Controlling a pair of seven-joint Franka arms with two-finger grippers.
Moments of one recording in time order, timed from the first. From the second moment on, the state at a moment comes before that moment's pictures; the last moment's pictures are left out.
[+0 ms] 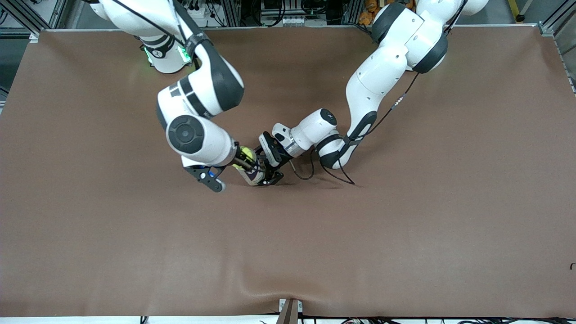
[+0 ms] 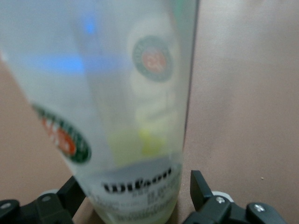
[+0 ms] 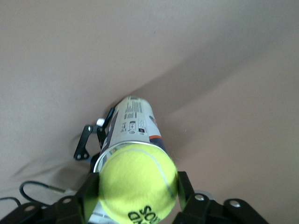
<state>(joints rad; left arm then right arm) -0.56 1.14 -0.28 -1.50 0.56 3.55 -0.02 0.57 0.54 -0.09 -1.35 0.25 1.74 1.05</state>
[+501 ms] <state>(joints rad) -0.56 1.14 -0.28 -1.50 0.56 3.55 -0.02 0.52 0.50 -0.09 -1.27 0.25 1.64 1.03</state>
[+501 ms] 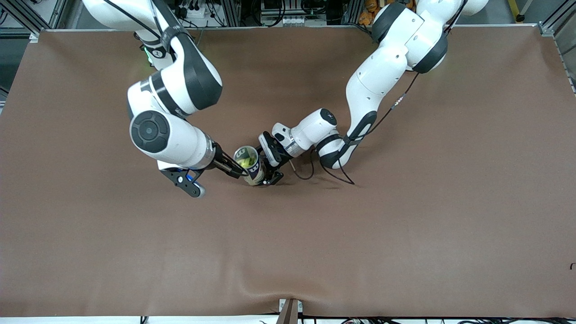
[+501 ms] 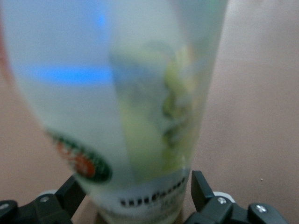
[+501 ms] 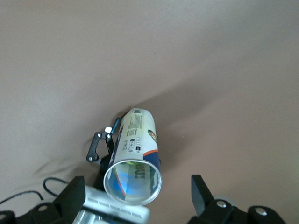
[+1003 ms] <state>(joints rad) -0.56 1.14 -0.29 -1.50 0.56 3.55 -0.02 0.34 0.42 -0.10 -1.16 0.25 1.49 0.72</state>
